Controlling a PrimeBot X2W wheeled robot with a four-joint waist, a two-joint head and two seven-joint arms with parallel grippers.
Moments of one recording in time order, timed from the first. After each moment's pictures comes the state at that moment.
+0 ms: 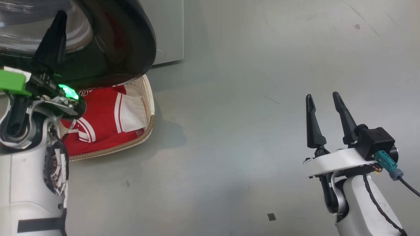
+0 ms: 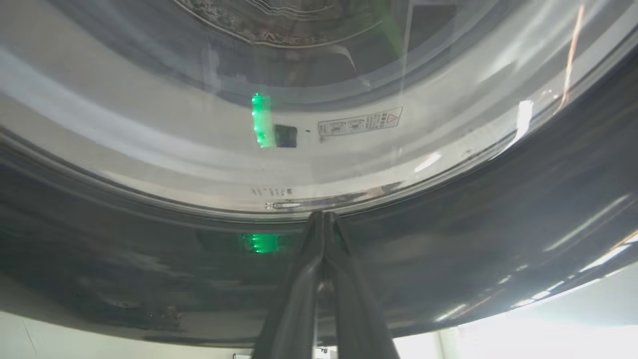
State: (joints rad) left arm -0.66 0.07 0.07 0.30 -1.83 -0.10 0.36; right arm -0.20 -0.06 0.20 0.14 0.32 -0.06 -0.25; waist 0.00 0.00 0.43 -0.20
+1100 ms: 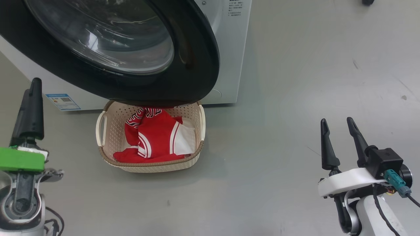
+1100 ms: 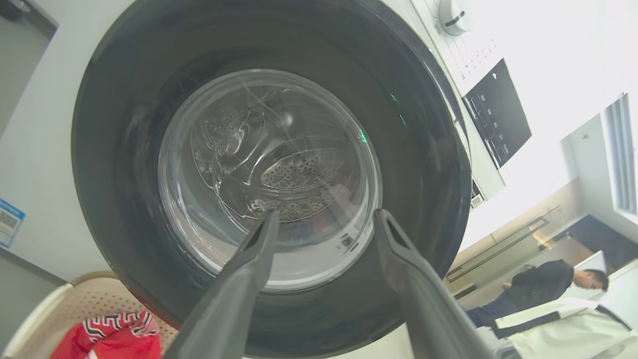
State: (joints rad) left arm -0.25 0.15 0.10 -0.03 -1.34 -0.12 0.13; right arm -0.10 -0.11 0.15 0.17 0.31 -0.06 -0.25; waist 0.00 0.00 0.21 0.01
